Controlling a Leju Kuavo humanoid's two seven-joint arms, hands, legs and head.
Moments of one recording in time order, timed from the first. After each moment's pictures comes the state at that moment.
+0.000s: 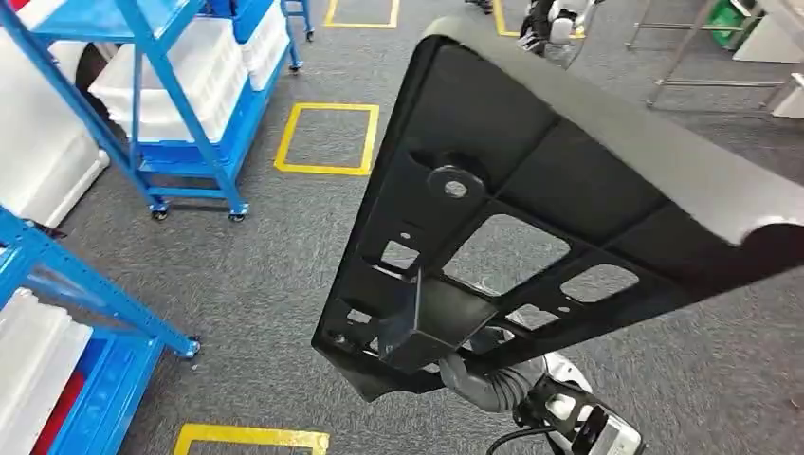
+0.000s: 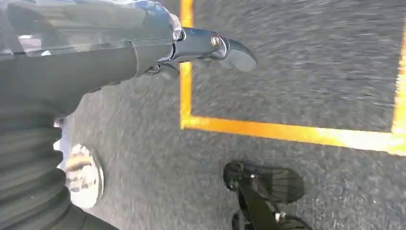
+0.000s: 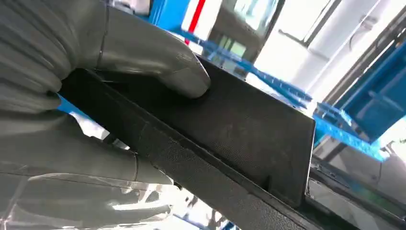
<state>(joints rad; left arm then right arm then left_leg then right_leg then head) -0.03 0.02 0.45 -0.20 -0.32 0.09 -0.21 -0.16 -0.15 0.50 -1.88 0.05 0.18 -0.70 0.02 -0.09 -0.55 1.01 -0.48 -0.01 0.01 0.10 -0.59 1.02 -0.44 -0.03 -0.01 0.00</state>
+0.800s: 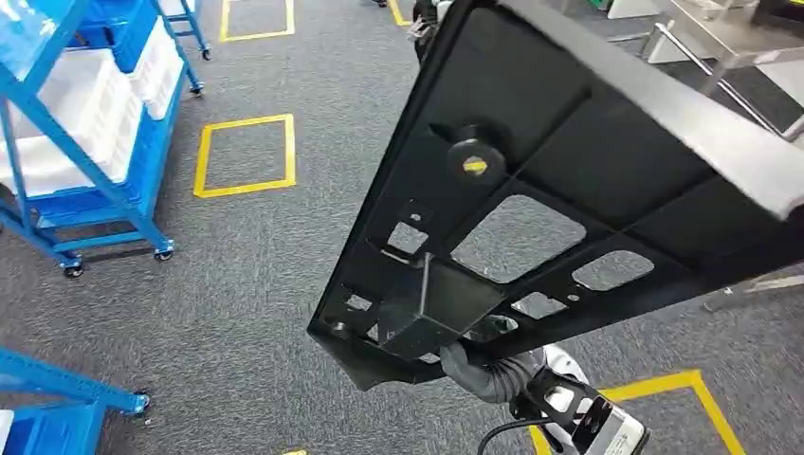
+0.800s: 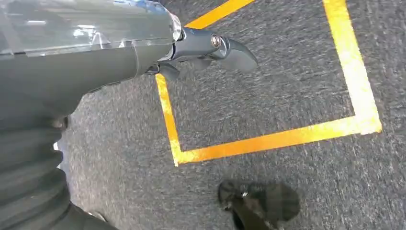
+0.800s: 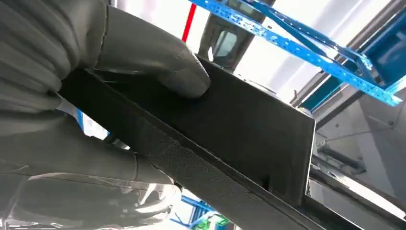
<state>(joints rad) -0.06 0.04 0.44 -0.20 -0.38 0.11 -0.19 -0.20 -0.15 0.52 -1.87 0.02 0.15 -0.70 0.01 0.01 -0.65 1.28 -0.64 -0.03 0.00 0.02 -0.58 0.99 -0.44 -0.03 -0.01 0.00</state>
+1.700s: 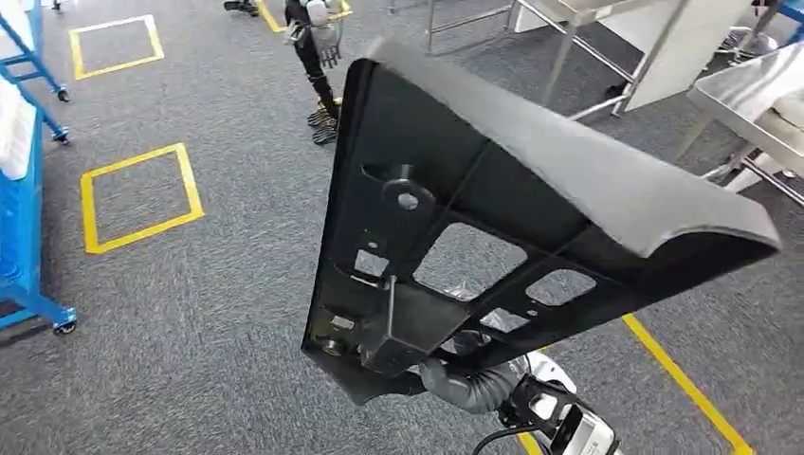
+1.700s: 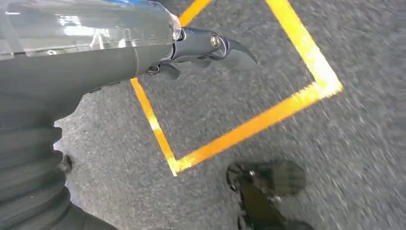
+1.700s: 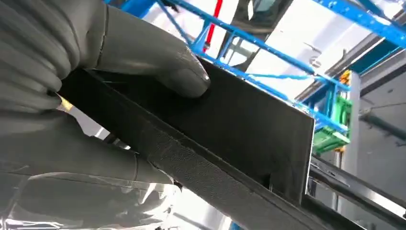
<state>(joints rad) -0.06 0.00 0.45 -0.20 -0.36 0.11 -0.18 -0.20 -0.14 0.56 -1.84 0.07 0.16 -0.70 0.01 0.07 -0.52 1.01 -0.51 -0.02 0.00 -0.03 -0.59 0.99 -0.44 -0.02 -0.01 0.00</state>
